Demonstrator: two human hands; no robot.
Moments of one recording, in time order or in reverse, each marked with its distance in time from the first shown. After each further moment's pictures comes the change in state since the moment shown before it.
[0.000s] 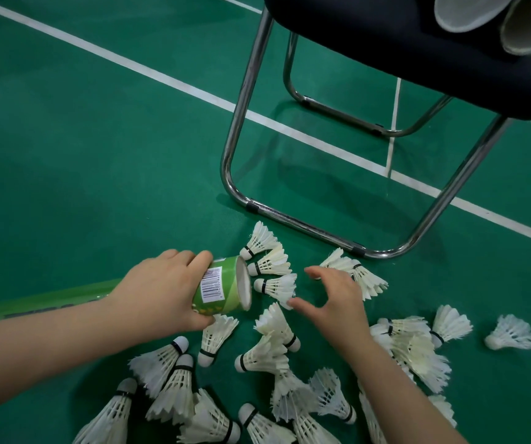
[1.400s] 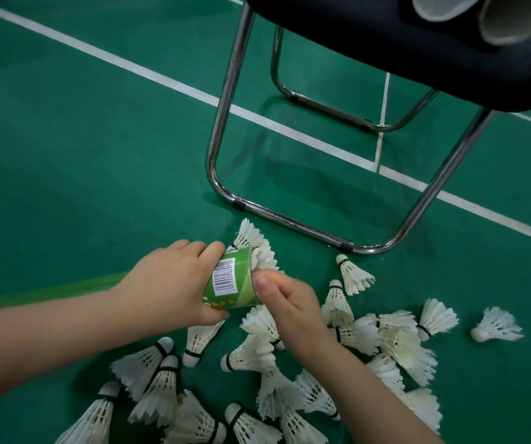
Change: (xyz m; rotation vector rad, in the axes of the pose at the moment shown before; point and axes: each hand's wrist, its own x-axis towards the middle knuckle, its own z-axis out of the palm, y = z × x) left_hand 0.015 0.032 -0.009 -0.031 0.050 0.075; right_hand -0.016 -0.064 -0.015 0.819 -0.214 -0.010
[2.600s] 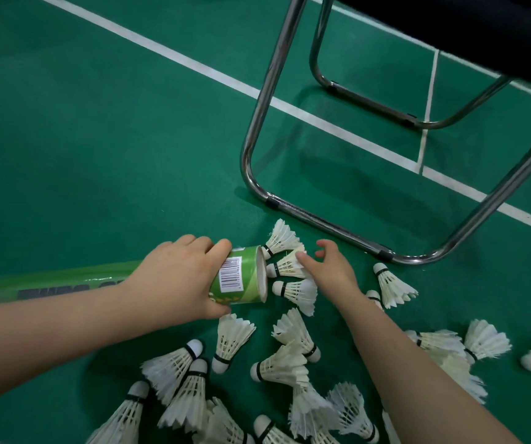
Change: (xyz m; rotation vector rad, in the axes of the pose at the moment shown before) left_hand 0.006 -0.046 0.017 0.068 -0.040 -0.066; right_hand 0.104 0.077 -0.028 -0.547 0.165 0.596
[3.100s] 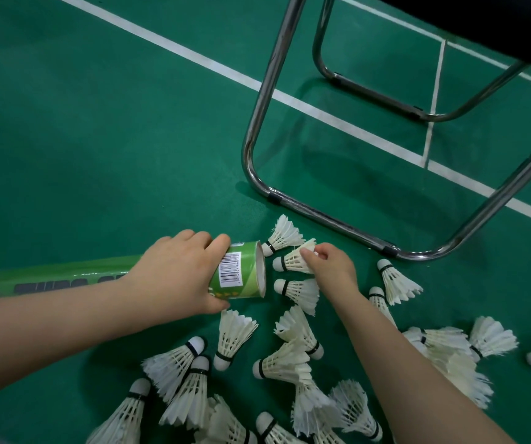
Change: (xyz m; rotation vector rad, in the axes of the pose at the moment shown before) left_hand 0.004 -0.004 0.004 0.003 -0.008 -0.016; right_hand -0.005 -0.001 0.007 0.102 0.053 -0.047
